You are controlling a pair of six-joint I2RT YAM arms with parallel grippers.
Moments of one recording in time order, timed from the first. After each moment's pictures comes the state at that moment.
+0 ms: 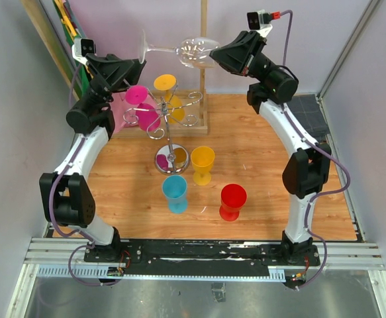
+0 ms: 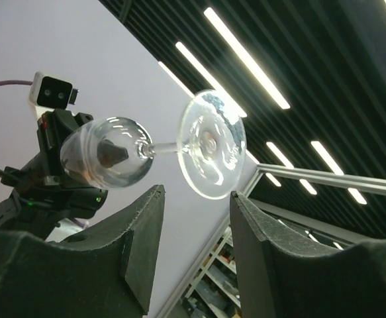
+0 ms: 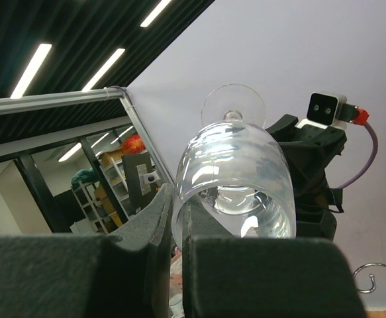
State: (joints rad) left arm -0.05 1.56 1.33 1.52 0.66 -2.10; right arm 0.34 1.98 1.97 1.38 -0.81 1.93
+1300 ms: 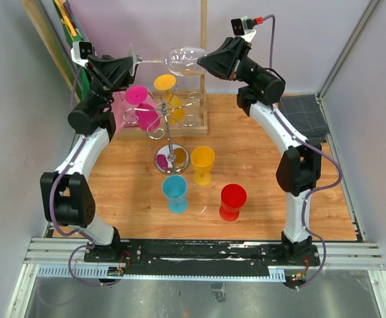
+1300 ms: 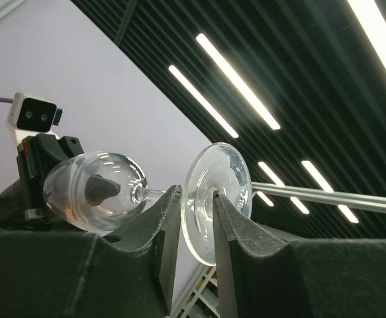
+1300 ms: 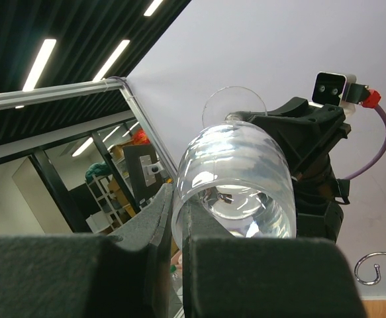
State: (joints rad) left arm -0.06 1.56 1.29 1.52 0.57 -2.10; right arm 0.41 2.05 1.99 1.39 -0.83 1.93
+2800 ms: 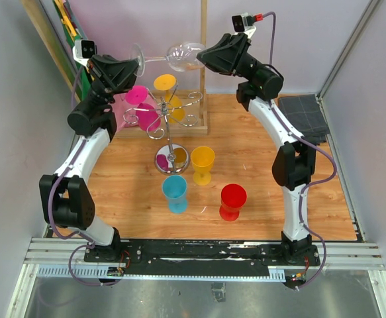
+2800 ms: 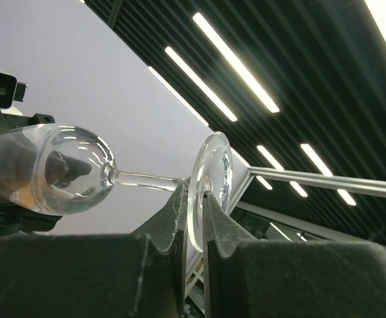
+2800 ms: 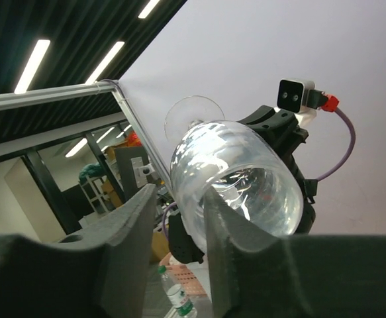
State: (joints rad) left arm -0.08 1.54 1.31 1.52 0.61 -2.10; right arm 0.39 2.14 2.12 1.37 -0.84 1.94
